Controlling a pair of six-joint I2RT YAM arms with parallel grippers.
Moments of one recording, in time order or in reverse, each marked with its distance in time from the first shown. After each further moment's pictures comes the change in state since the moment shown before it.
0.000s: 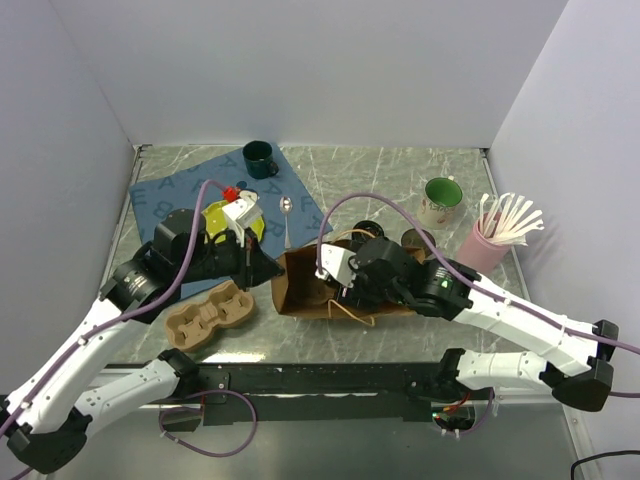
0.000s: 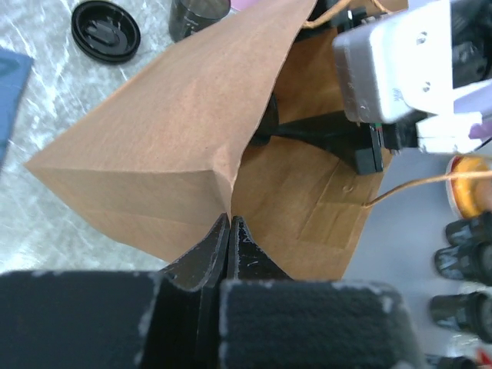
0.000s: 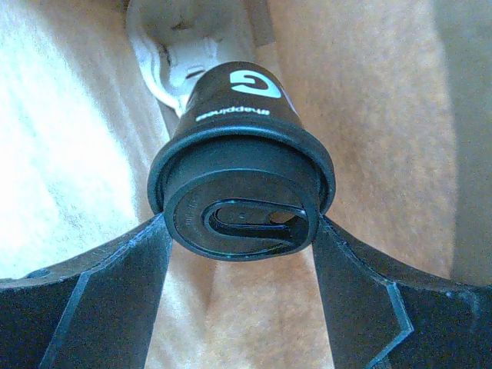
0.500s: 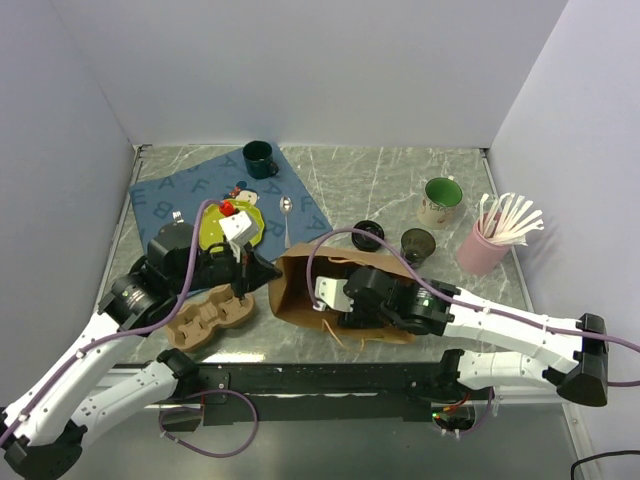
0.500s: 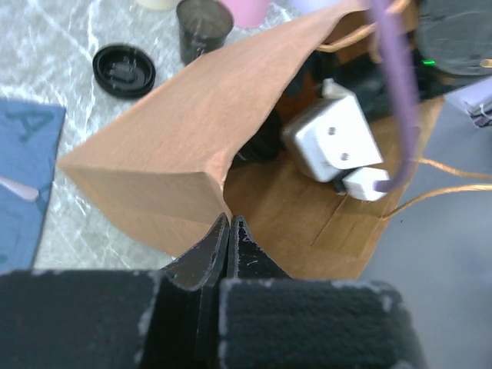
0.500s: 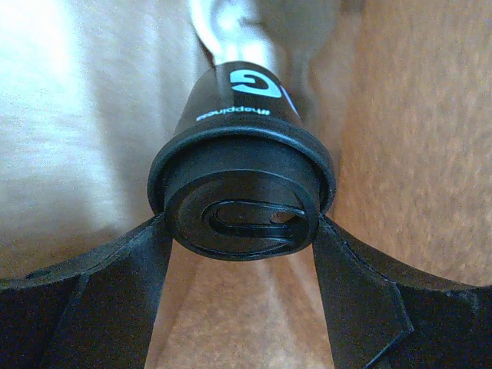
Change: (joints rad) left arm 0.000 -0.096 -0.126 0.113 0.017 0.180; right arm 0.085 -0.013 -0.218 0.066 0.109 -0.079
